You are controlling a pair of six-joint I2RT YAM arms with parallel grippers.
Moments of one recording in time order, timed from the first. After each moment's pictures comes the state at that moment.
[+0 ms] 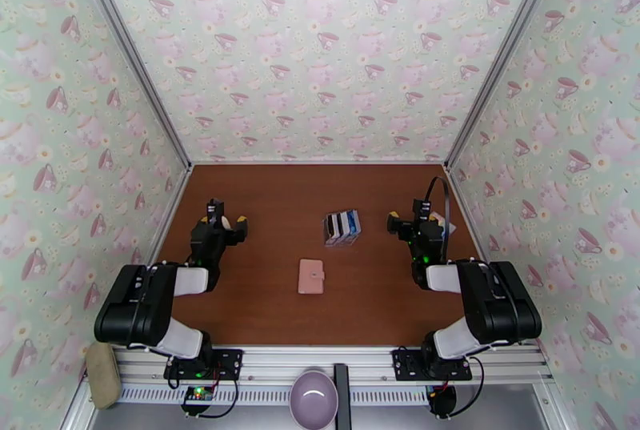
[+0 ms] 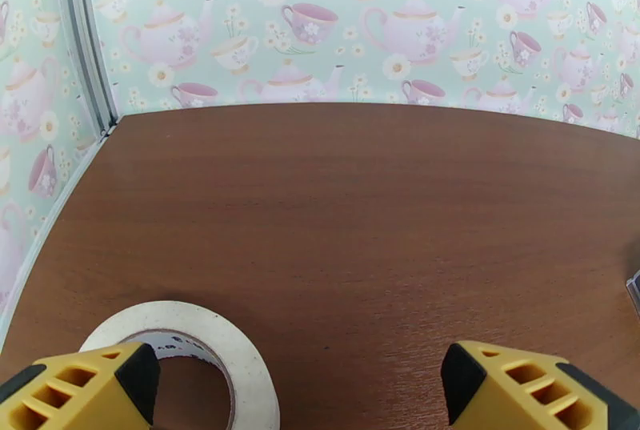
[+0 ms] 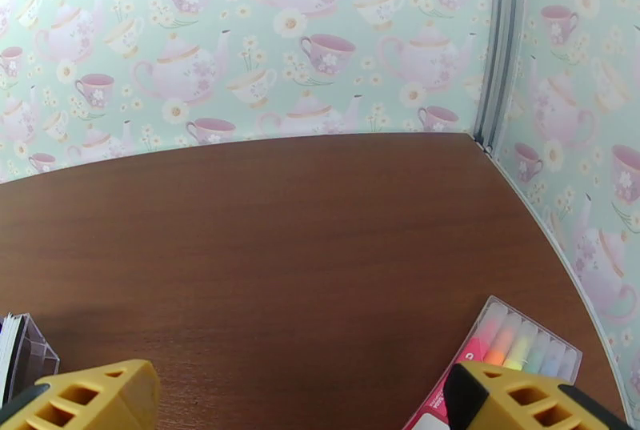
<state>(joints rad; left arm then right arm) -0.01 1.53 0.38 0.88 -0.01 -0.01 0.06 1.54 0.40 0.89 0.10 0.03</state>
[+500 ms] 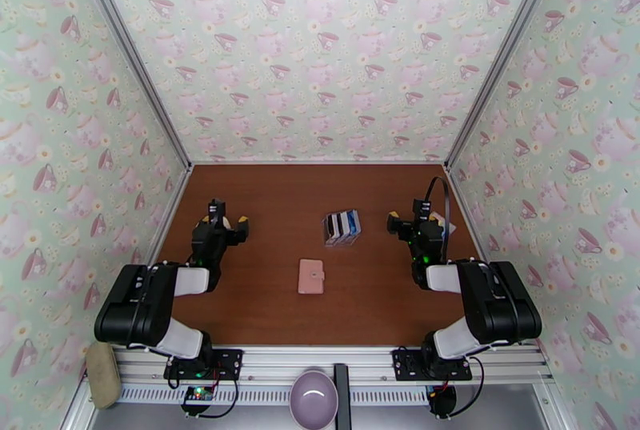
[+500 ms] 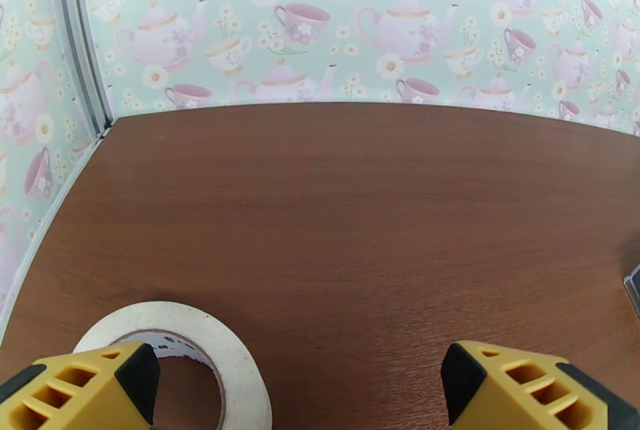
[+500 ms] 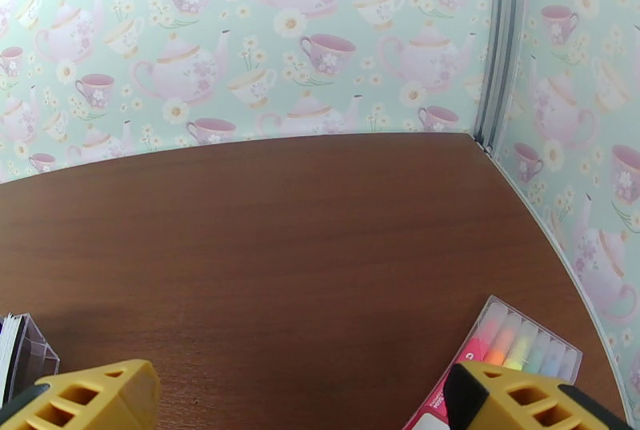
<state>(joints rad) -0.01 1.53 0.38 0.87 -0.01 -0.01 0.06 1.54 0.40 0.89 0.10 0.03</state>
